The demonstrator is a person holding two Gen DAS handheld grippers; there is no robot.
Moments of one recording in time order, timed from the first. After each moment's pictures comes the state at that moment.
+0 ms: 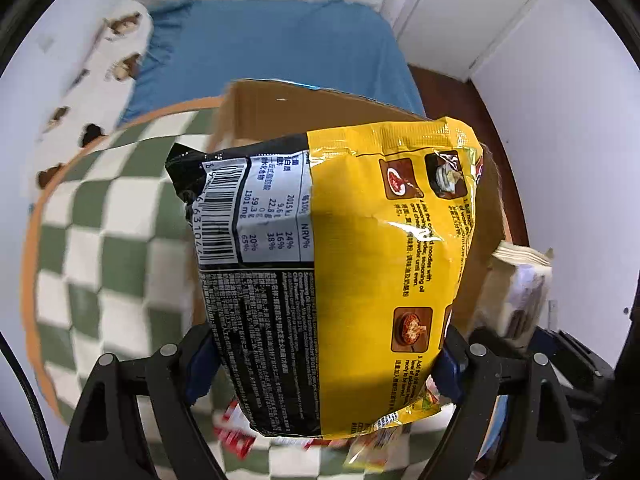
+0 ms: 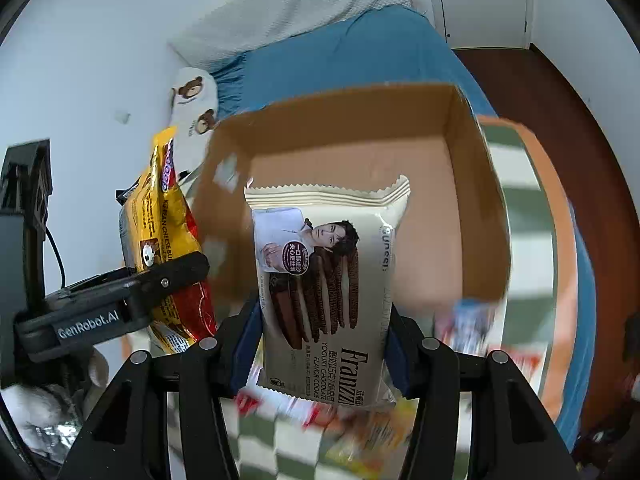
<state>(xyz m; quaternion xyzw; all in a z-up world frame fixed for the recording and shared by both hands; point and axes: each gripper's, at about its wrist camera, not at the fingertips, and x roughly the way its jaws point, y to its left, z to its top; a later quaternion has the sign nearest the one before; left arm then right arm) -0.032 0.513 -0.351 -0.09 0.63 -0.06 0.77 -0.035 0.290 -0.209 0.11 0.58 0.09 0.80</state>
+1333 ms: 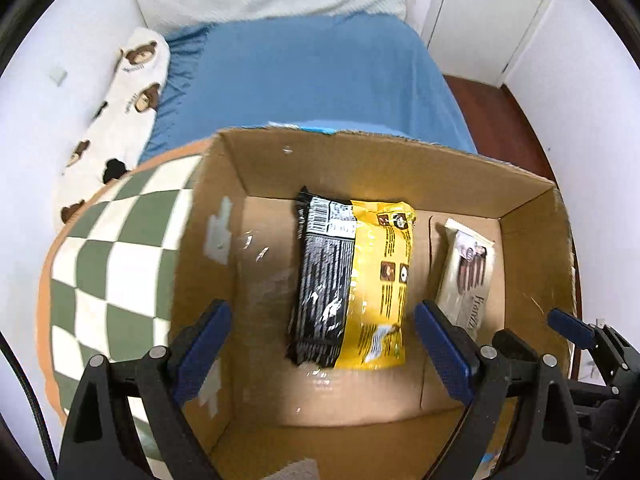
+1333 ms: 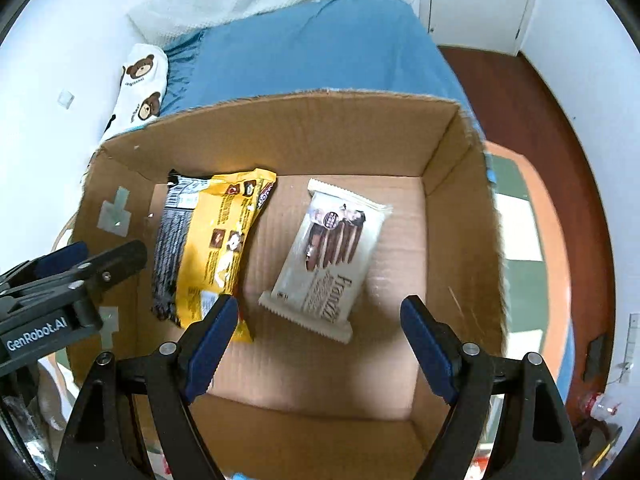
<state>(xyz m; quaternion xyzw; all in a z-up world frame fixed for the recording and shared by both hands) 0.080 0.474 -0.350 -0.02 0.59 0.00 0.81 0.076 0.289 -0.293 0.03 0.60 0.03 0.80</state>
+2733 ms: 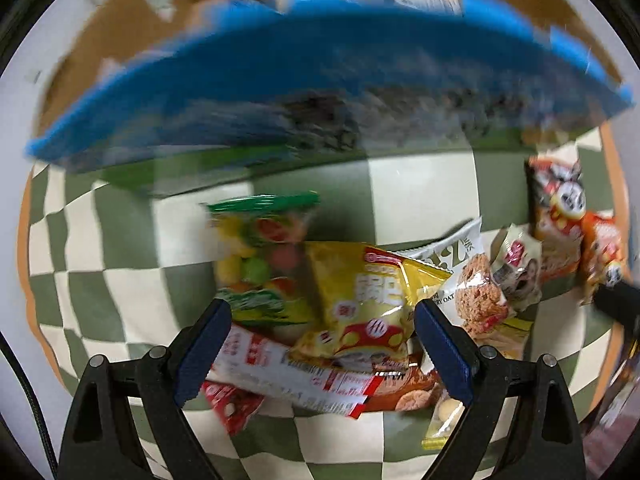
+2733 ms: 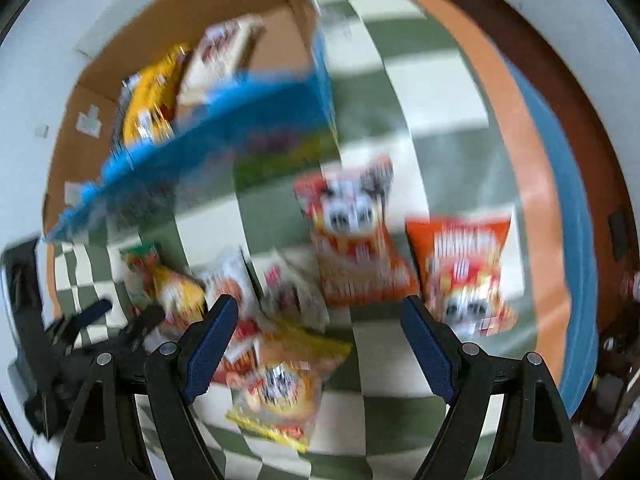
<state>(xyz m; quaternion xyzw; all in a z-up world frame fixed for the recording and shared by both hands) -0.049 0.364 -0.407 0.10 0.68 -0.02 0.72 -0.135 0.205 -0.349 0.16 0.66 -0.03 0.74</state>
